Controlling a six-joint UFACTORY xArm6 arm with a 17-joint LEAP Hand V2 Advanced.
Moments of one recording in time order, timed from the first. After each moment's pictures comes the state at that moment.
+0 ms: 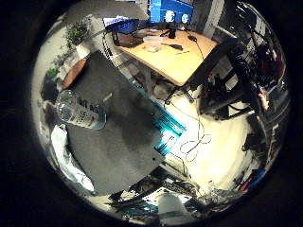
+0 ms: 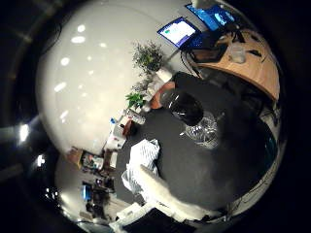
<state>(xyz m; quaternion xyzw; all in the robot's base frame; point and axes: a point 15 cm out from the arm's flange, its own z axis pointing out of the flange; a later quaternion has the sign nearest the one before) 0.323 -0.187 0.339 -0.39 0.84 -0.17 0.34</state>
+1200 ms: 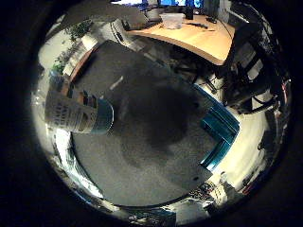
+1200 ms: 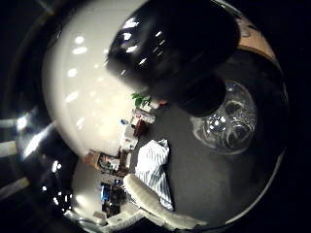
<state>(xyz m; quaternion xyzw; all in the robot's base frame) 0.374 -0.181 0.264 -0.38 0.83 -0.10 0.40</state>
